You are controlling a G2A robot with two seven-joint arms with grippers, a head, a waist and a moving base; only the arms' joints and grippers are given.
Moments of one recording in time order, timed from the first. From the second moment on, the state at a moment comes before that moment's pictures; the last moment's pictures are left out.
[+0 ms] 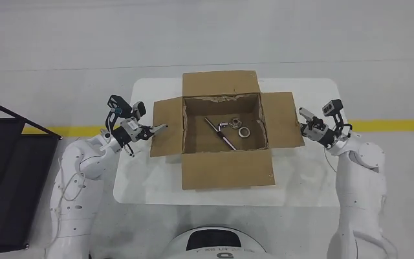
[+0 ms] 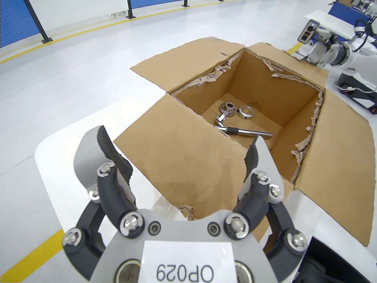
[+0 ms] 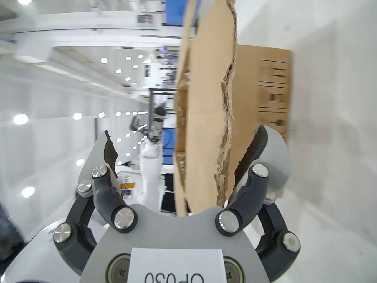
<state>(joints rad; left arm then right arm) 1.43 -1.24 -1.64 -1.58 1.07 -0.84 -0.31 -1.19 -1.26 1.95 -1.02 0.29 -0.29 1.44</state>
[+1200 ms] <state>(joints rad) 1.43 -1.24 -1.64 -1.59 1.07 -0.84 -0.31 -1.11 -1.24 1.48 -1.32 0.04 -0.11 1.26</state>
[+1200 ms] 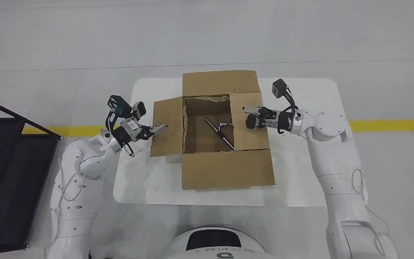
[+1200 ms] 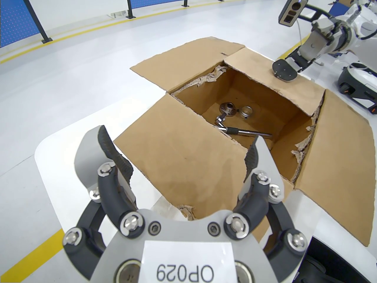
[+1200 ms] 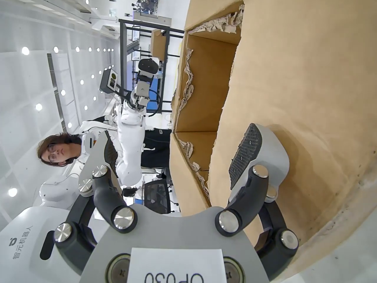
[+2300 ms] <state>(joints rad) 1.37 -1.21 -1.56 -1.37 1.34 -0.74 0.11 -1.12 -1.24 1.47 -1.34 0.03 -0.08 1.24</state>
